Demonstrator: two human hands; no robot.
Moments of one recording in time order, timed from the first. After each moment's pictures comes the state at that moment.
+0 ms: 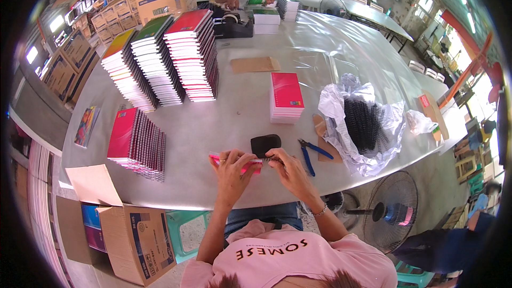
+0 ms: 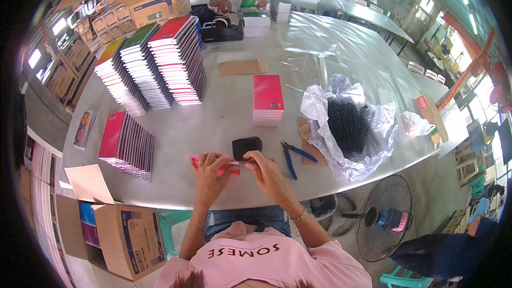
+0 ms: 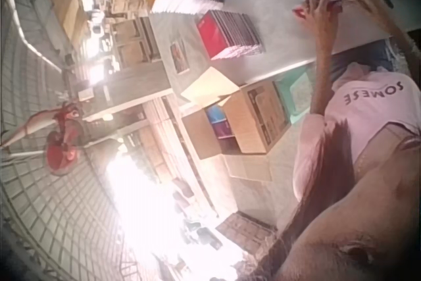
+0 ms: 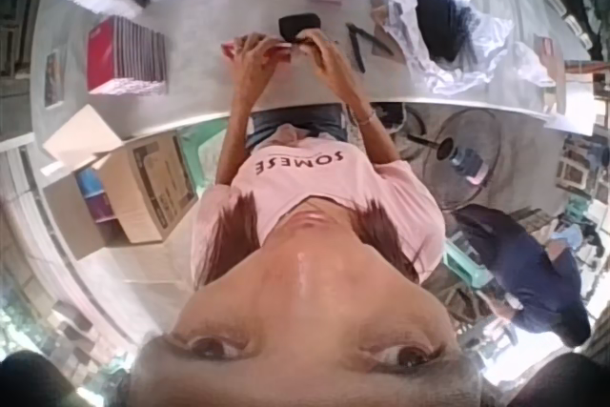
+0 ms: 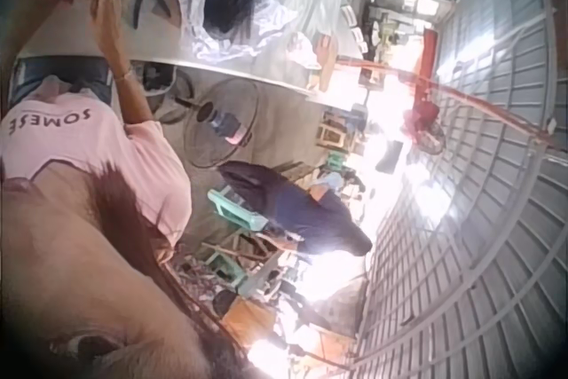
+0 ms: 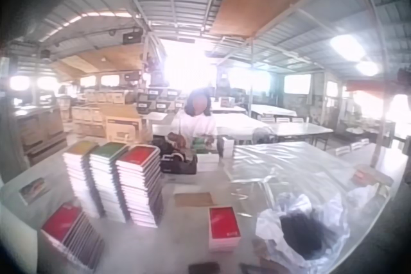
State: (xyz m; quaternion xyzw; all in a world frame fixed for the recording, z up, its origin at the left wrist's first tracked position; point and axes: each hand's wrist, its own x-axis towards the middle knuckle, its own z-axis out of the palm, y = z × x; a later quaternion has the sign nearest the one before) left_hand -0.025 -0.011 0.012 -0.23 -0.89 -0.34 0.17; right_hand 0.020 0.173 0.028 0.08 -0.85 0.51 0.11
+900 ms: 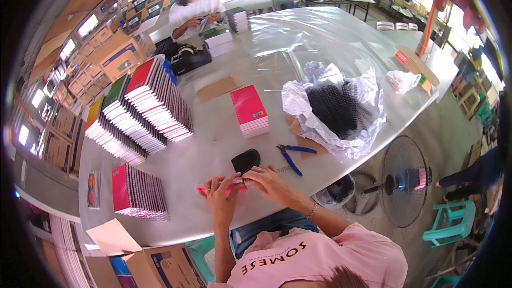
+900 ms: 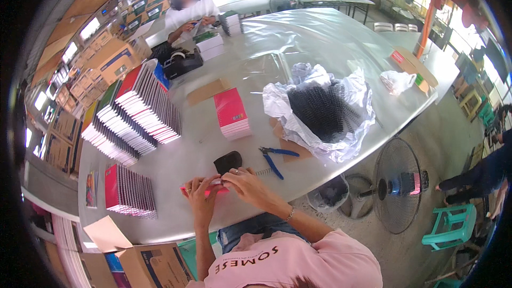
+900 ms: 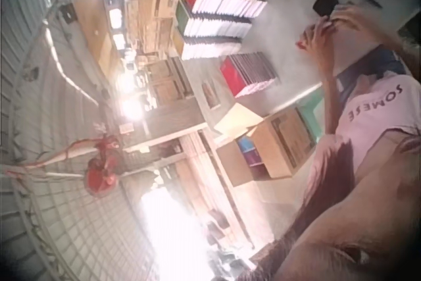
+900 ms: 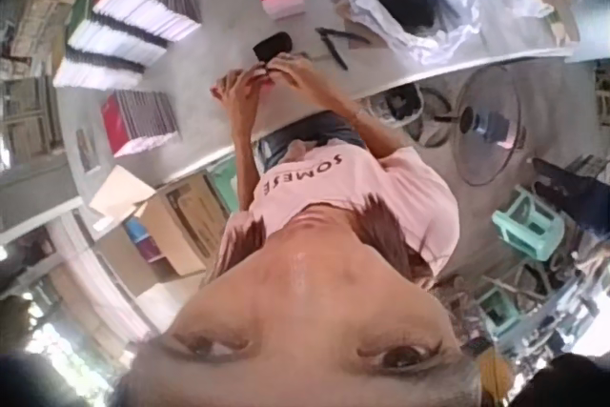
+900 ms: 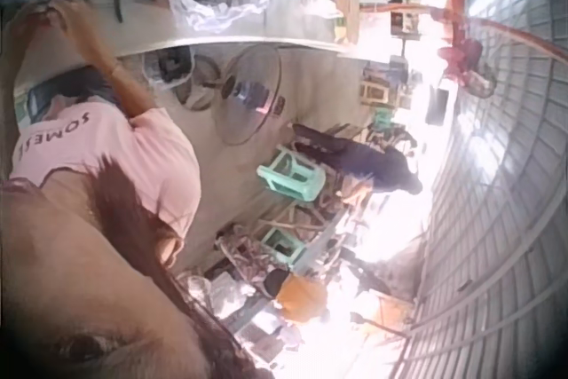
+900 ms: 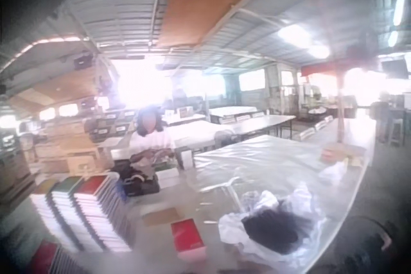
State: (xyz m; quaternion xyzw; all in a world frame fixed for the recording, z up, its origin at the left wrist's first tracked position) left_hand -0.020 -0.010 0.023 -0.24 -0.91 -0.31 0.15; right_hand 0.022 0.169 0.010 0.15 -0.89 0.40 0.18
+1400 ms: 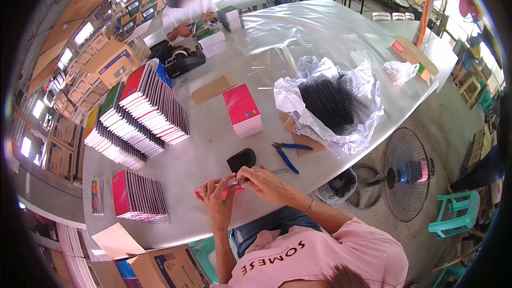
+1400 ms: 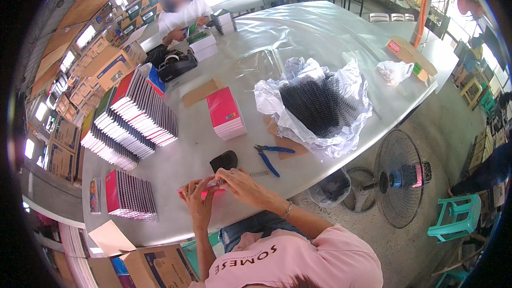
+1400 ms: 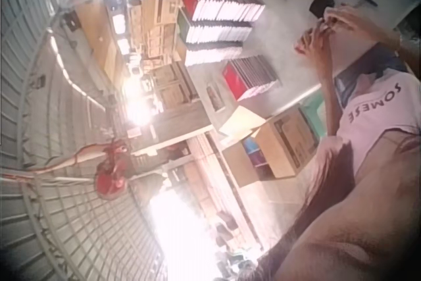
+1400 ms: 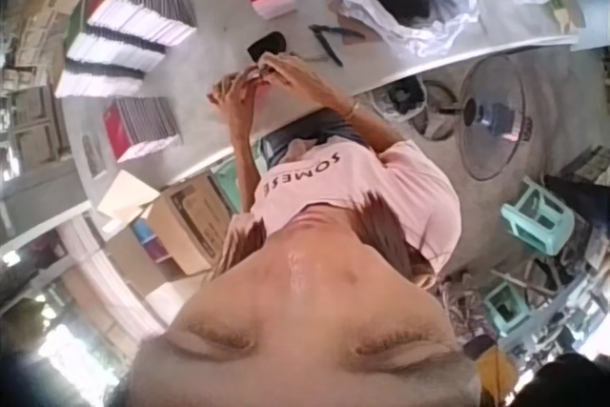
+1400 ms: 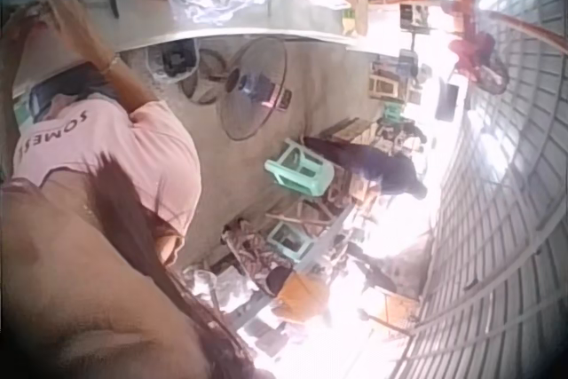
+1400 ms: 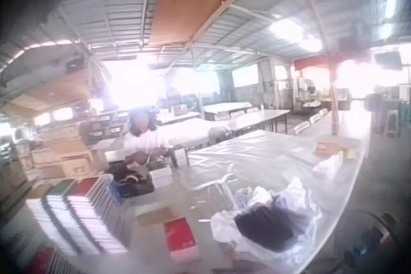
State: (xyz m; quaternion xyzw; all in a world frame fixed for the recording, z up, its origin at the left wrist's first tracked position) left_hand -0.015 -0.012 0.020 -0.24 -0.91 -0.29 0.16; right_hand 0.021 0.170 0.010 0.16 -0.86 0.47 0.14
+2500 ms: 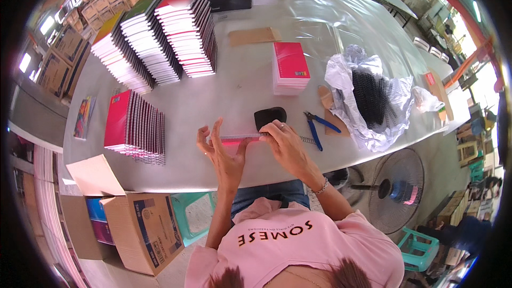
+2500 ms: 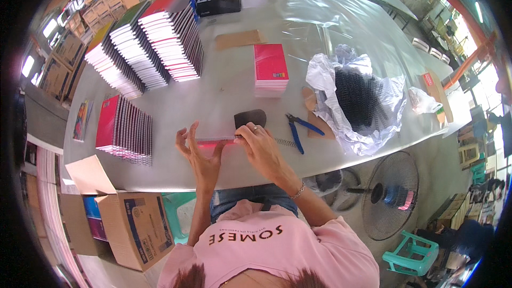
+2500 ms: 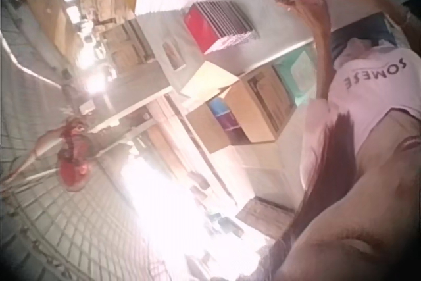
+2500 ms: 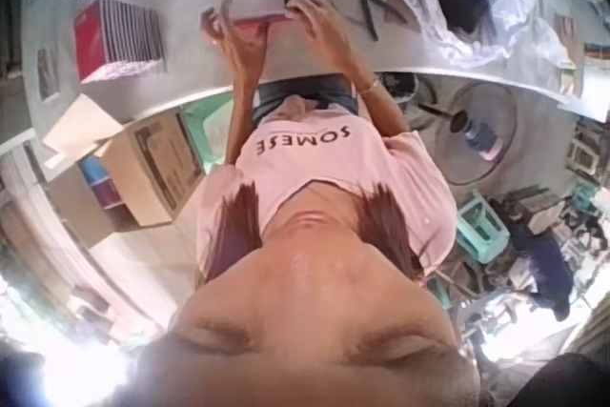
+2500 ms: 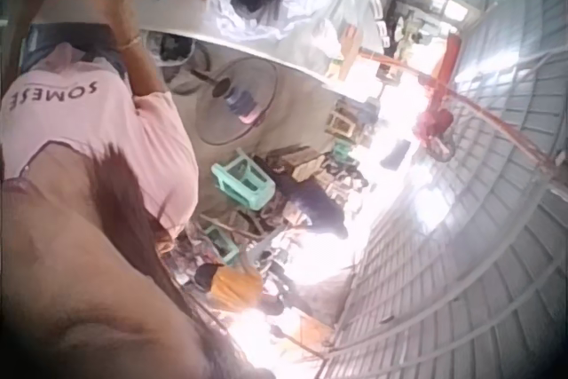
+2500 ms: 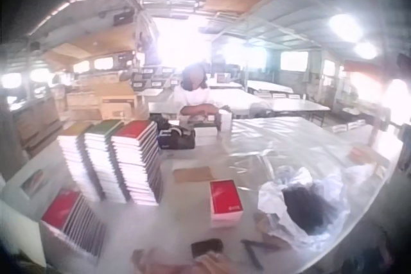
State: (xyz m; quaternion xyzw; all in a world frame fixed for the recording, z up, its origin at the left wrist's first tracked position) left_hand -0.013 -0.017 0.014 -0.07 -0.84 -0.44 0.30; right_hand 0.008 0.143 0.042 0.11 -0.91 0.38 0.14
